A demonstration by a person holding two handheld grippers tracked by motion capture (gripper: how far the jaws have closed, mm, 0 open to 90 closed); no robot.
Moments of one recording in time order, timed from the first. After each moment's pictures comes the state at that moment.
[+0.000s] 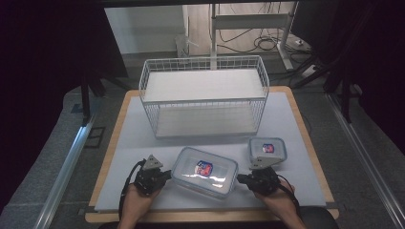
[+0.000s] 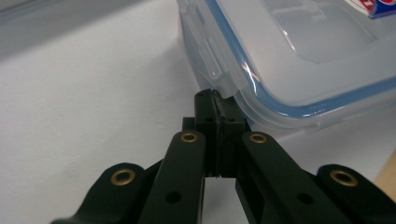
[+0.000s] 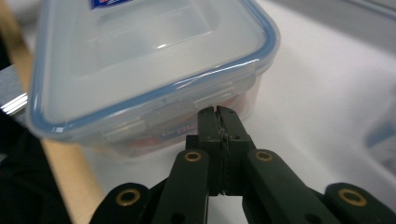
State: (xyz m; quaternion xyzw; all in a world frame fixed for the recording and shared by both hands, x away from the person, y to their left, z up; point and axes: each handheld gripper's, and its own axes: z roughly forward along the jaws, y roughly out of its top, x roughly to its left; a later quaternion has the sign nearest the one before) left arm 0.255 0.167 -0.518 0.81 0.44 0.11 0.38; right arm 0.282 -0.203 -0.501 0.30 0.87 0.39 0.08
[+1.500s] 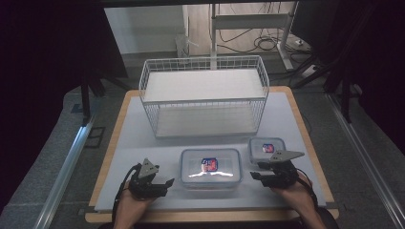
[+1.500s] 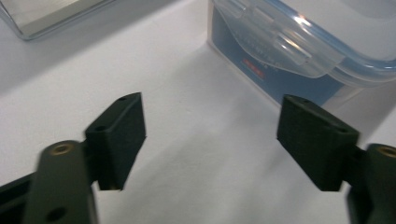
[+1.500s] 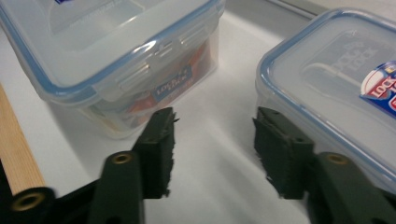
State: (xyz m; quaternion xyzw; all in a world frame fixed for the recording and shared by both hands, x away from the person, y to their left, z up) left arm 0.242 0.180 -0.521 0.81 0.42 0.17 0.37; right arm 0.302 -0.254 -0.496 0.31 0.86 0.39 0.11
